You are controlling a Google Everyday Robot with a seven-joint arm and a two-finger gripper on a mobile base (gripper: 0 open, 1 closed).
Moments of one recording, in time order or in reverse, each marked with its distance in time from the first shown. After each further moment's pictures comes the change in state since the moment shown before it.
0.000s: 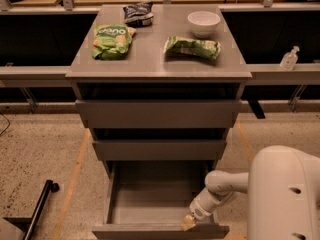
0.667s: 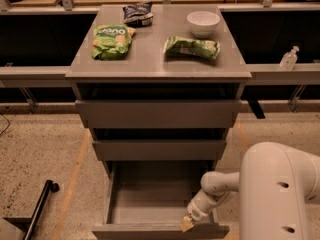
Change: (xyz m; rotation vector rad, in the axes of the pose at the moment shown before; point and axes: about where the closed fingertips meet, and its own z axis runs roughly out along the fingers) arm 0.000 -0.005 0.015 0.019 0.038 0.009
